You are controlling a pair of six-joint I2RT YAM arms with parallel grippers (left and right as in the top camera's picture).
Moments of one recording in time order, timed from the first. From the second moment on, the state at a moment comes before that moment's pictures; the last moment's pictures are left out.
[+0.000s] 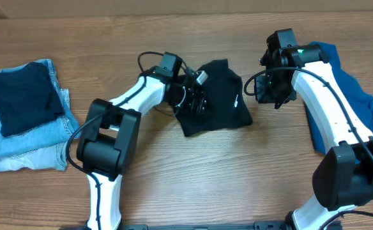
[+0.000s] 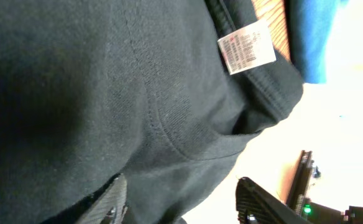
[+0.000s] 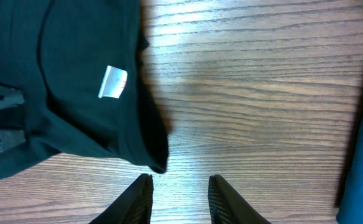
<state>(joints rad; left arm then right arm) -0.36 2.18 1.47 -0.54 0.85 -0.11 0.16 1.82 1.58 -1.20 -0.03 0.15</state>
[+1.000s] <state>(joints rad) -0.10 2.16 1.49 -0.69 0.71 -0.30 0.16 1.82 1.58 -1.20 -0.03 0.15</state>
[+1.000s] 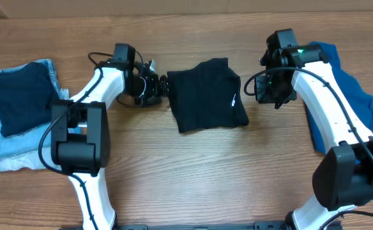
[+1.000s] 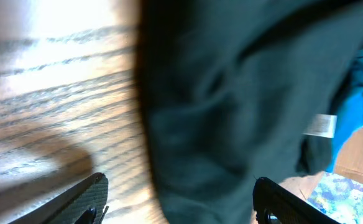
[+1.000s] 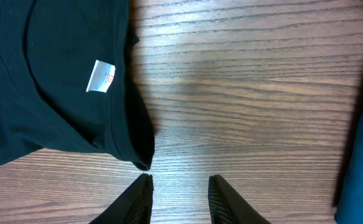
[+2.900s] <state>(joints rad) 0.42 1.74 1.62 -0.79 -0.06 -0.23 0.16 1.82 1.58 -1.22 -0.04 0.15</state>
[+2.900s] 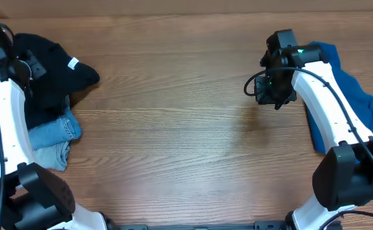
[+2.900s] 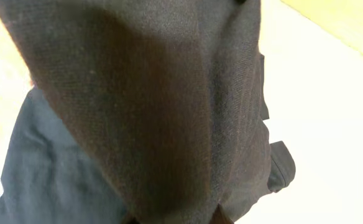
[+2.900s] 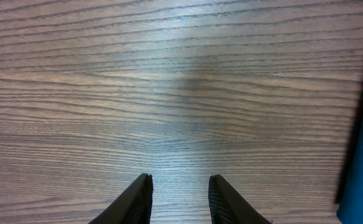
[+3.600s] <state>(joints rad) 0.68 1.68 1.64 -1.14 -0.03 -0.48 0.16 1.82 1.58 -1.22 -0.04 0.15</state>
